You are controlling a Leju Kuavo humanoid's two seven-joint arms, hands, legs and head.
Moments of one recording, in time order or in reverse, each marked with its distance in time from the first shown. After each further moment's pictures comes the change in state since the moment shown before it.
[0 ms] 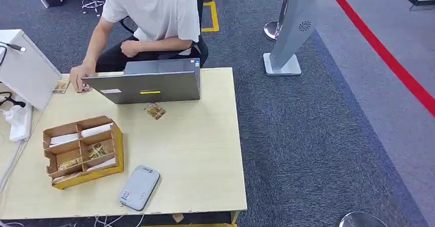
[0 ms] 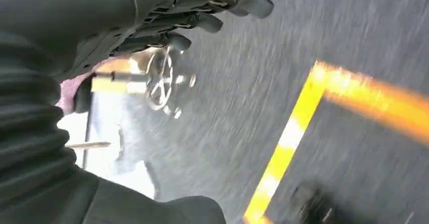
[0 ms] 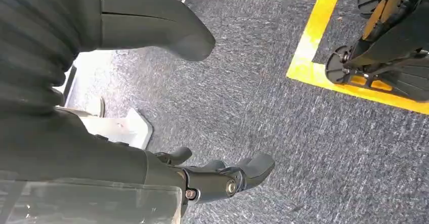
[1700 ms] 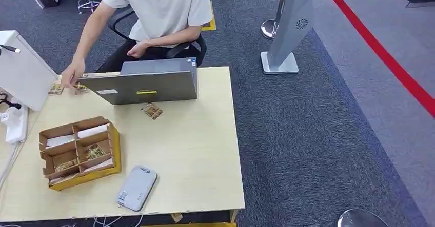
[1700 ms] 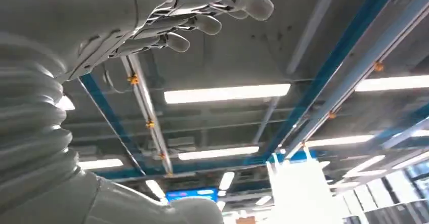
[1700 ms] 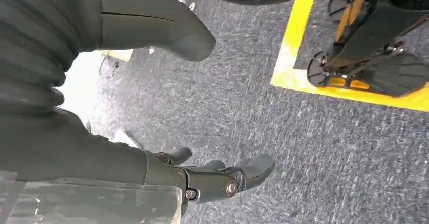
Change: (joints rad) left arm -0.453 0.662 -1.479 -1.041 -0.545 0.080 0.133; right arm -0.010 0.005 -0.046 0.000 -0.068 -0.002 -0.012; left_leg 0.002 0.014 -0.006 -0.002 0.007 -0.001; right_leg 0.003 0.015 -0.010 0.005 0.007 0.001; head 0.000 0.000
